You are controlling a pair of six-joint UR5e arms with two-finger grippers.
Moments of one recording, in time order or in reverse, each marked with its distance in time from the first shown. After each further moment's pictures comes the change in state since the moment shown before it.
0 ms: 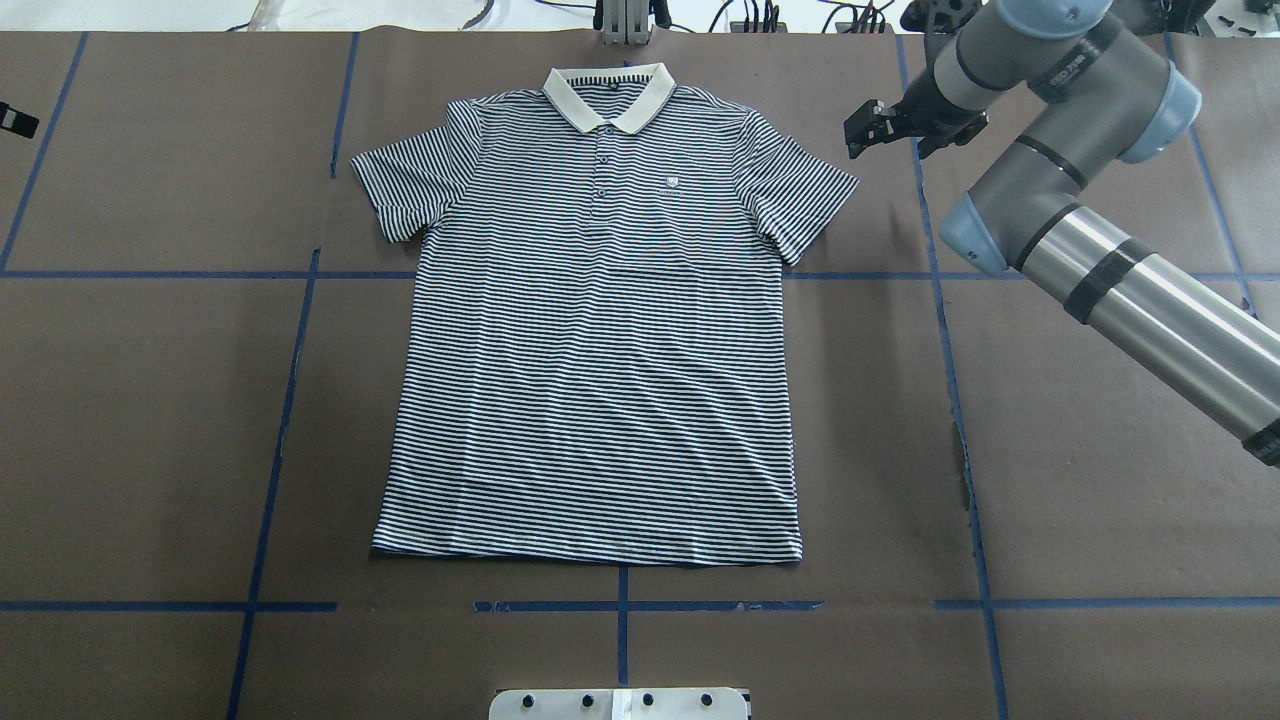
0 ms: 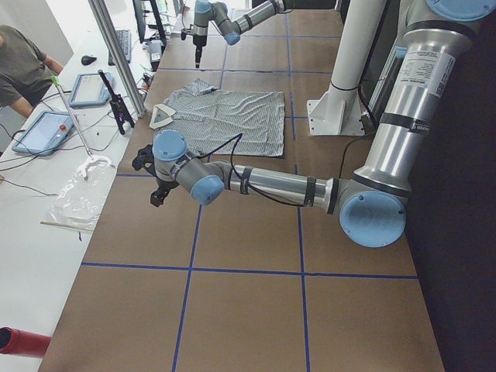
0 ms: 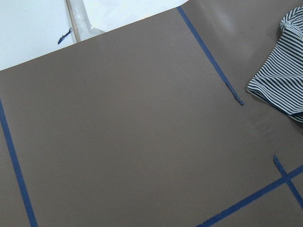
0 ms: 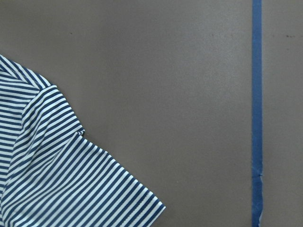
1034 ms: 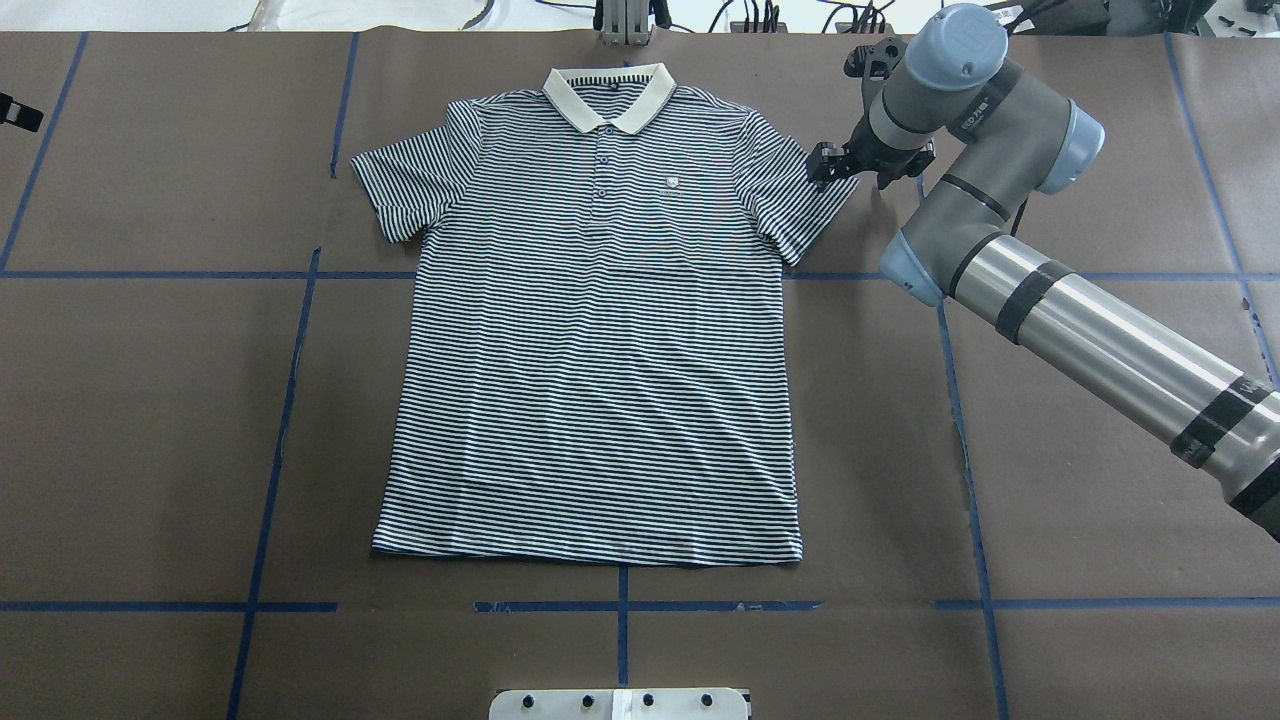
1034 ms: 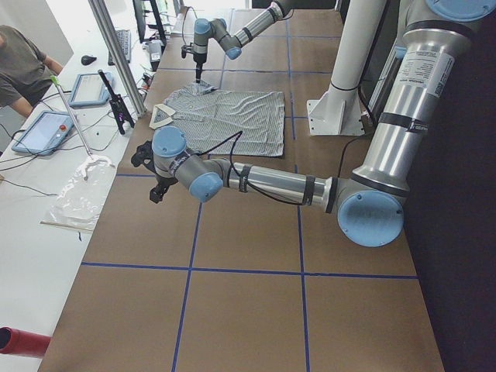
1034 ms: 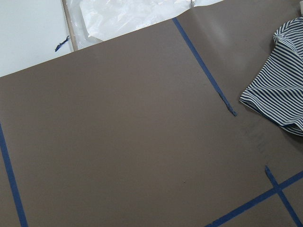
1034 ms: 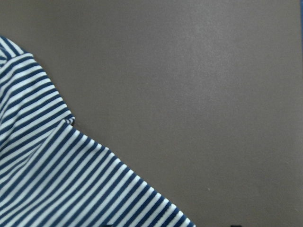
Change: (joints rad) left arm 0.001 -0.004 -0.008 -0.002 -0.003 -0.018; right arm -0.073 0.074 -0.143 0.009 -0.085 0.010
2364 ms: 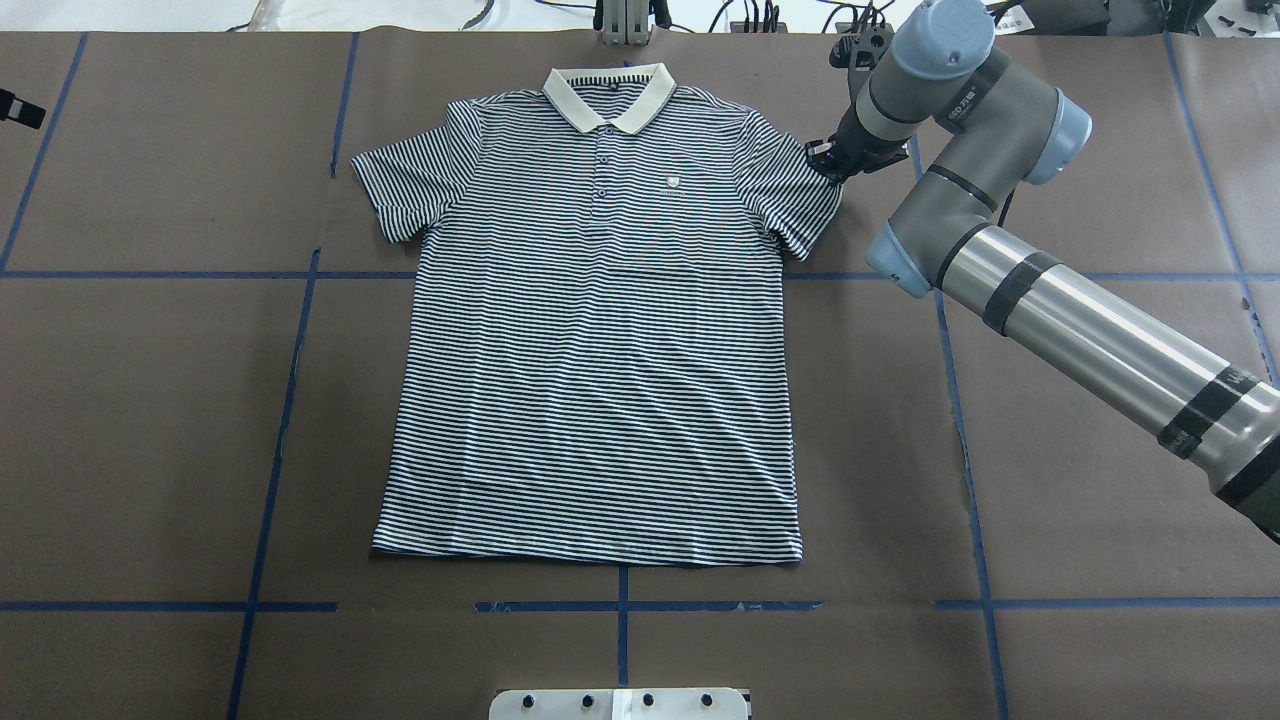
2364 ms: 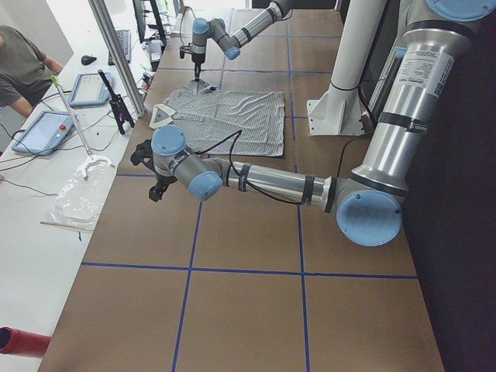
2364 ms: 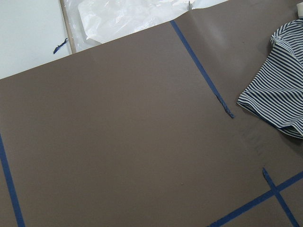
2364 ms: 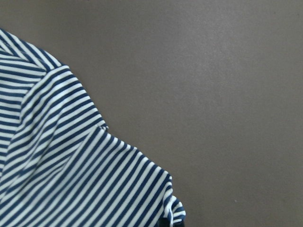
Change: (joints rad) left arm 0.000 -0.006 0.002 0.000 -0.002 -0.001; right arm -0.001 0.035 -0.006 -0.003 0.003 -0.020
